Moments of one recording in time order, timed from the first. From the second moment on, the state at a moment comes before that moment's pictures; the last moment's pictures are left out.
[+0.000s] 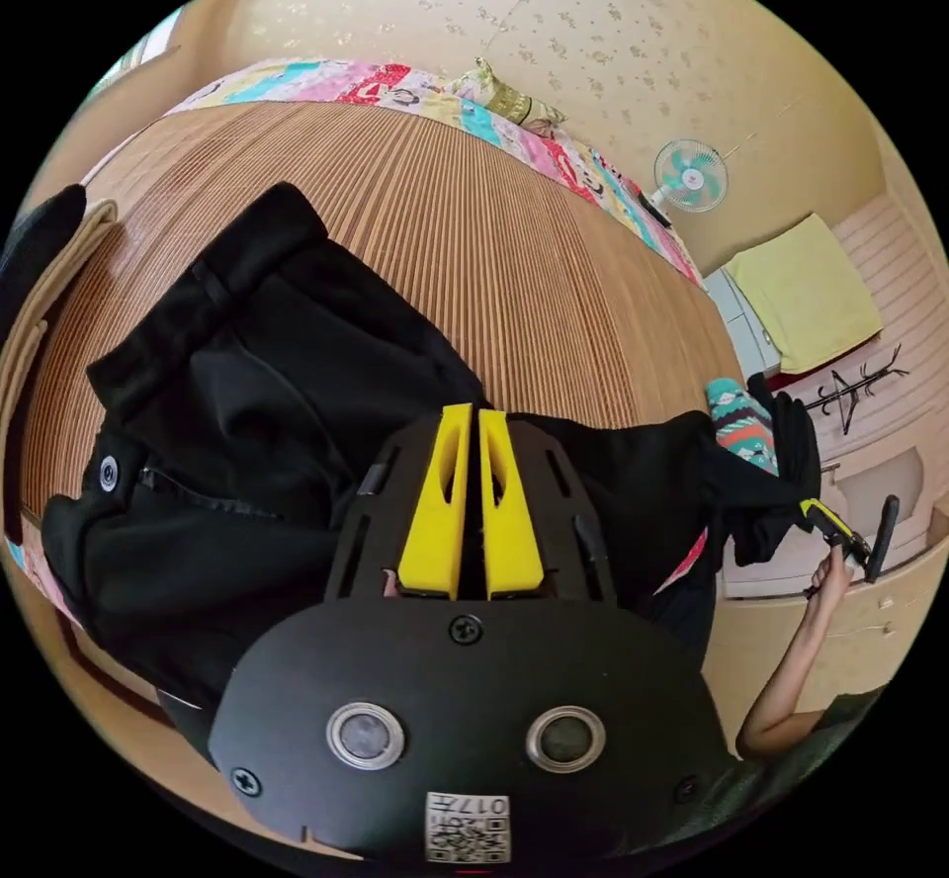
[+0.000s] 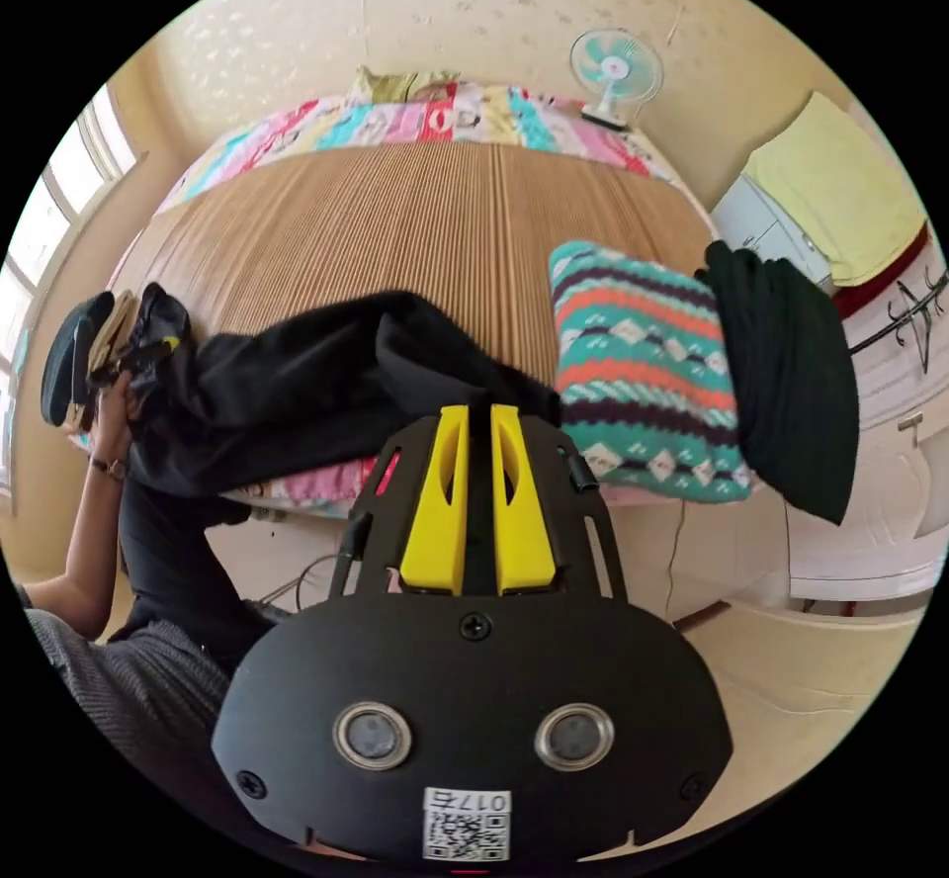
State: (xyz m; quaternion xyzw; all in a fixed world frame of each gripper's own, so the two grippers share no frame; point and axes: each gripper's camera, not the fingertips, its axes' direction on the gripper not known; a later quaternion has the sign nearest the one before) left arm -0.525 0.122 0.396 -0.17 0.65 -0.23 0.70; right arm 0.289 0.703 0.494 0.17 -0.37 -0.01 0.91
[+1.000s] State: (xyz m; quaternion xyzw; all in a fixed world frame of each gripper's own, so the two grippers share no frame) left arm -0.523 0.167 0.410 -0.21 0.34 -0.10 0.91; right arm 0.252 0.709 0.599 0.13 -0.63 0.04 0.77
